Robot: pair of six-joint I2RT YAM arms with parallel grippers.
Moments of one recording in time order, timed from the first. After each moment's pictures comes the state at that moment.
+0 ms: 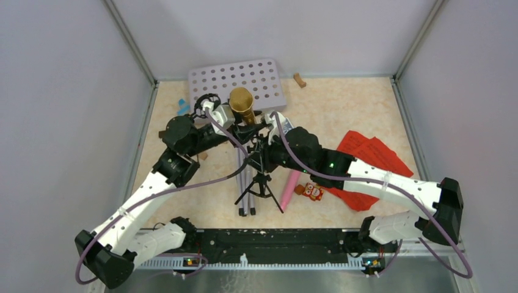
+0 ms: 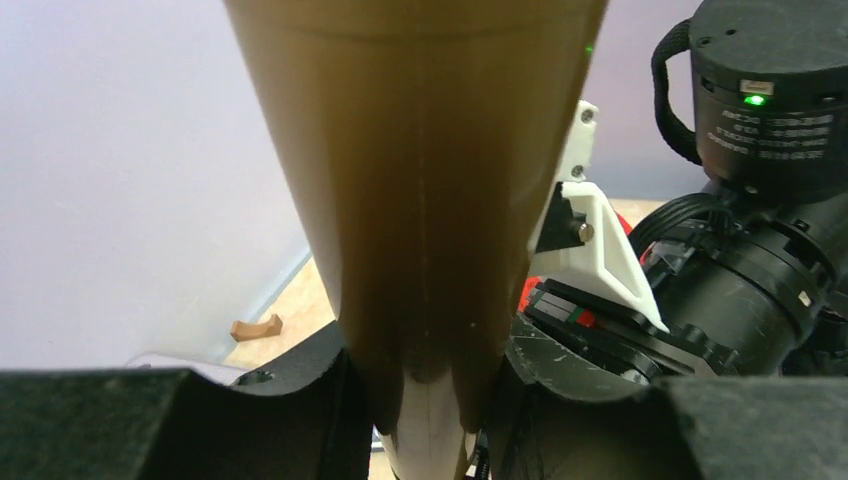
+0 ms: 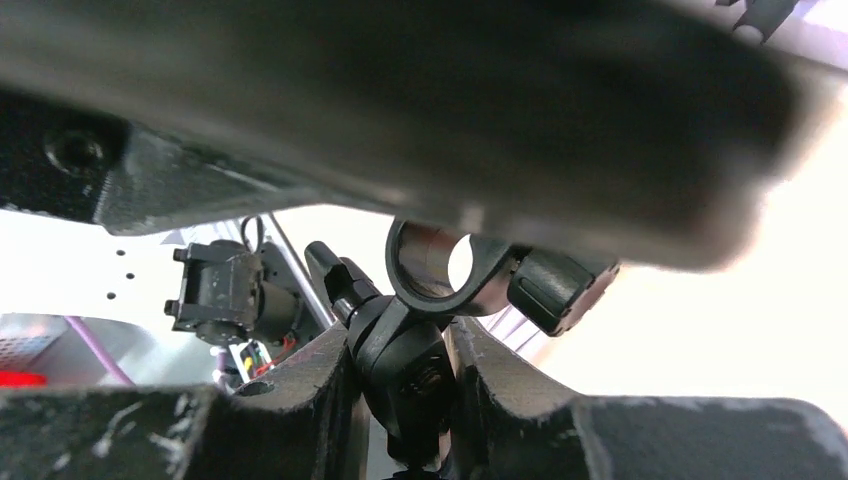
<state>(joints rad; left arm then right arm) -0.59 0.97 0.96 0.27 0.61 0.09 1.12 1.28 1.16 -0.17 0.08 0.41</state>
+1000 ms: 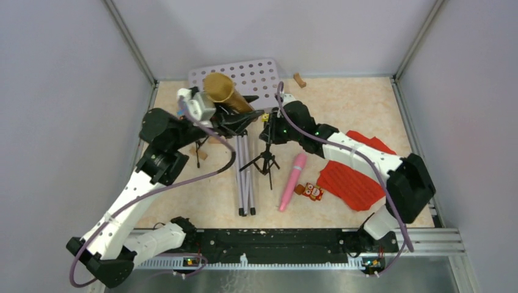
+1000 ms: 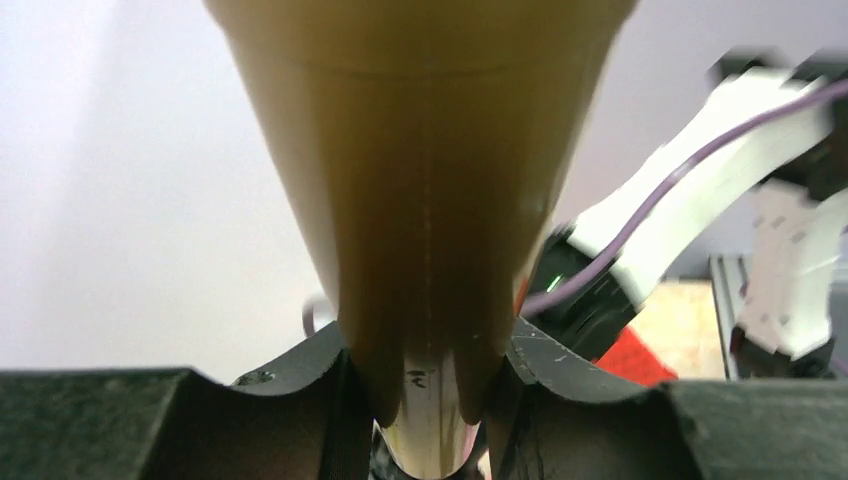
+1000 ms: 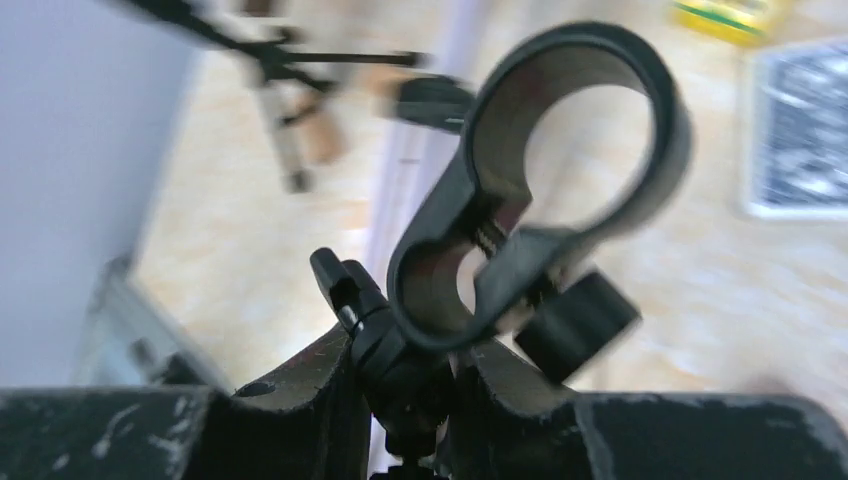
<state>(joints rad) -0.58 1.01 1.18 0.16 0.61 0.05 0.81 1.52 1.21 -0.13 -0.09 0.58</state>
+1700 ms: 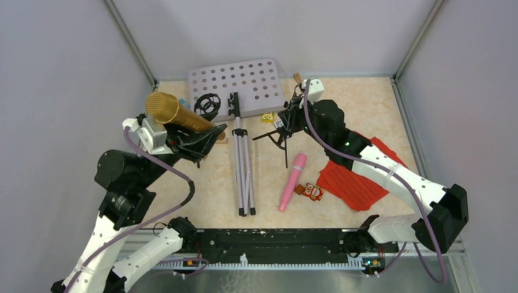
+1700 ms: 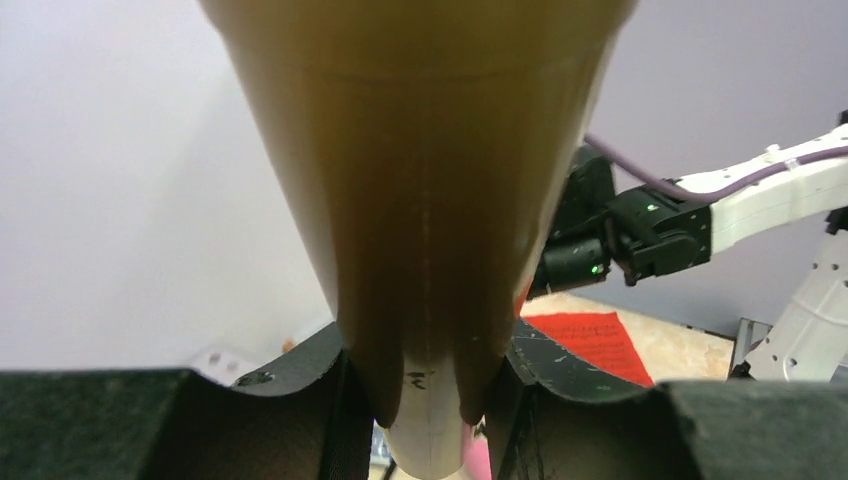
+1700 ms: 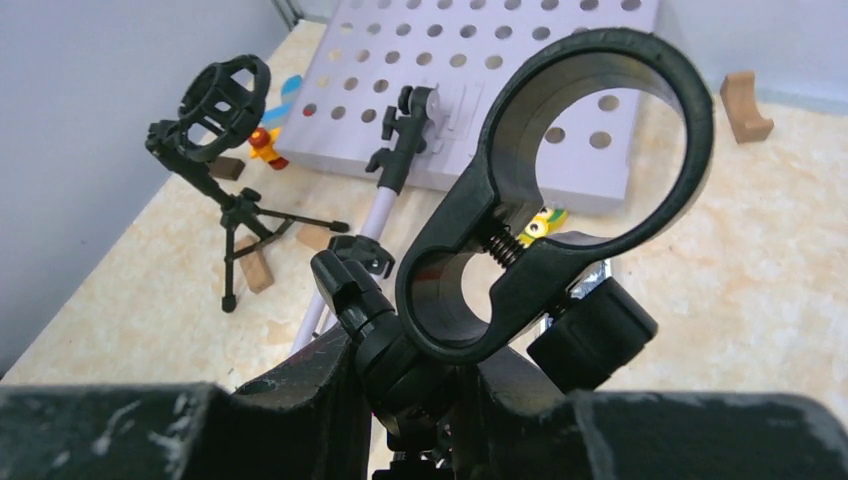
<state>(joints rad) -0.59 0.69 1.16 0.00 0.42 -0.04 0.75 1.28 1.14 -0.08 0.18 0.30</state>
